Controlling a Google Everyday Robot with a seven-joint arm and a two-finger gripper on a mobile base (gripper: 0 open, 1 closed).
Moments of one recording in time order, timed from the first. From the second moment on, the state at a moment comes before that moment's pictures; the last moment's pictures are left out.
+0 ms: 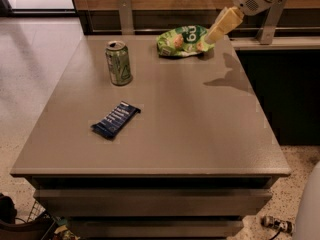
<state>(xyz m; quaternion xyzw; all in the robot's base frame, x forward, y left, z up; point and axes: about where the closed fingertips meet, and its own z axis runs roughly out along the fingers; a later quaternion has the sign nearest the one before) 0.736 -0.179 0.985 -0.53 0.73 0.01 0.43</state>
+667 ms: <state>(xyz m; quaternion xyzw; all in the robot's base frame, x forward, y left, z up) 0.785 -0.088 0.911 -0.58 0.71 0.09 0.40</state>
